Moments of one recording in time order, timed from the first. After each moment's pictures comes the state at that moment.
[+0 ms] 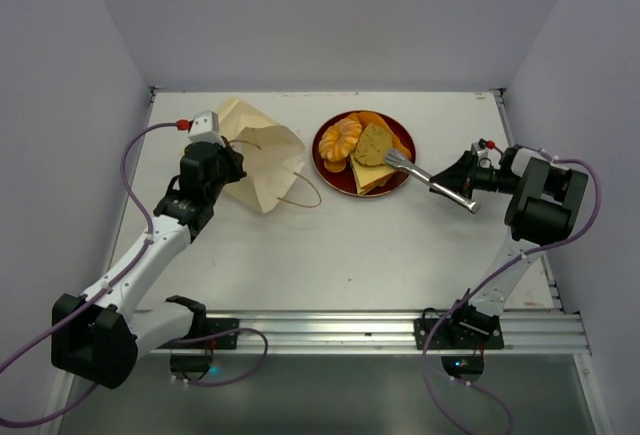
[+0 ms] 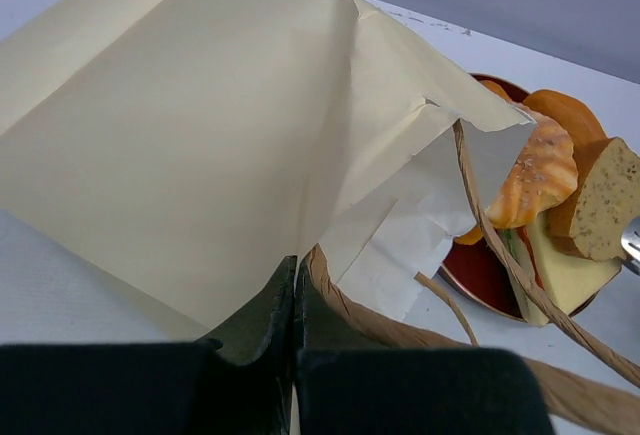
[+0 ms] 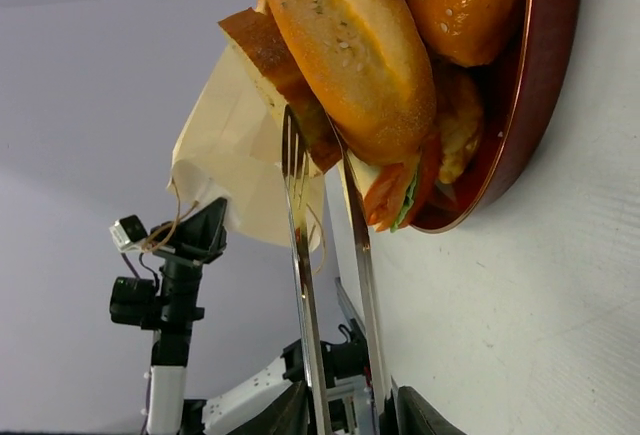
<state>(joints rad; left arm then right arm) -0.31 1.10 0.79 -0.04 -0.18 -0.45 -0.41 2.03 1.31 -1.06 -1.31 -0.15</state>
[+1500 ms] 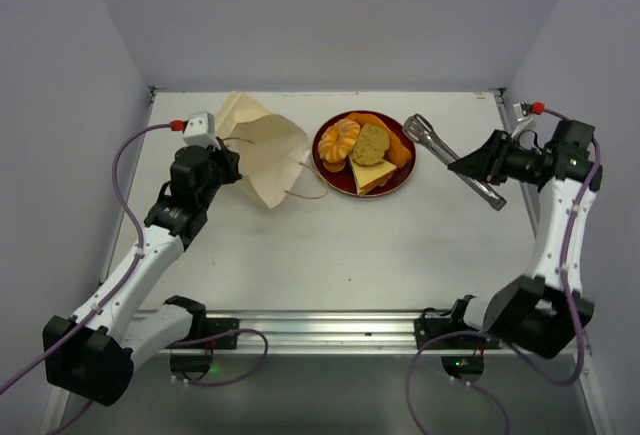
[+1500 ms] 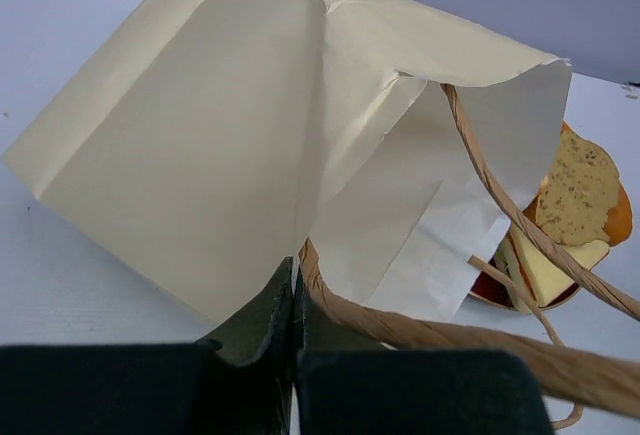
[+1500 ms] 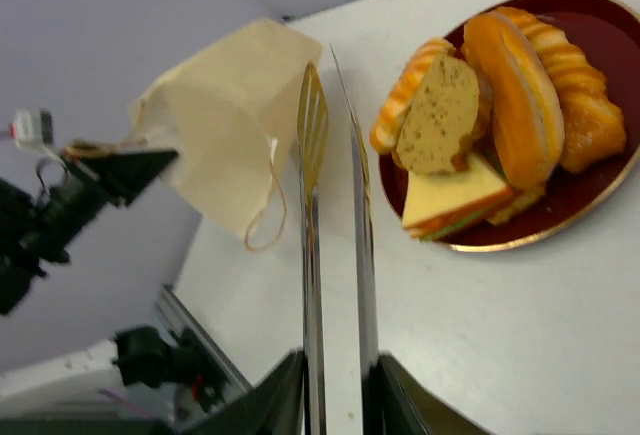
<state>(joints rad) -0.31 1.01 0.79 -0.08 -0.16 -0.40 -0.45 1.33 1.31 -1.03 -1.16 -0.13</state>
